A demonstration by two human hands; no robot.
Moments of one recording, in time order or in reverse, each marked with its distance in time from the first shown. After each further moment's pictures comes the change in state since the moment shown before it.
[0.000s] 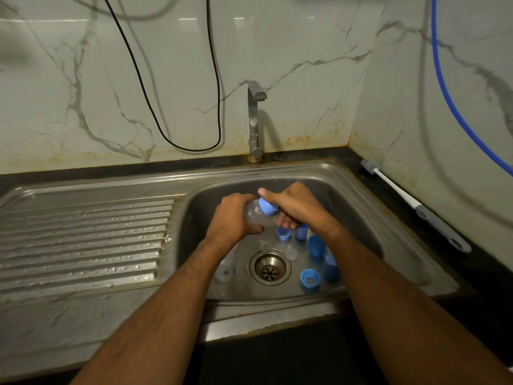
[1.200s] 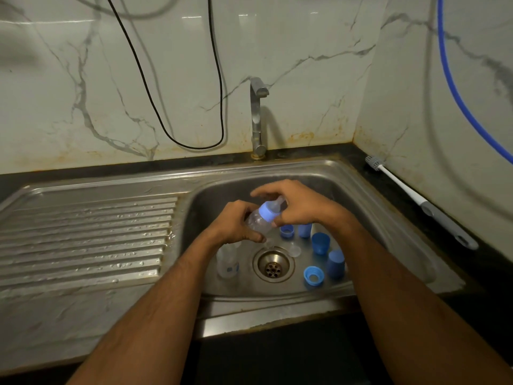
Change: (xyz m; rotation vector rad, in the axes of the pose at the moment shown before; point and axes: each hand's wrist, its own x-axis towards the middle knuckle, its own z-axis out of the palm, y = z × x) left_hand 0.004 -0.018 -0.001 -0.140 -0.344 0.048; right_hand -0.004 -0.007 -0.017 -0.404 -0.260 -0.439
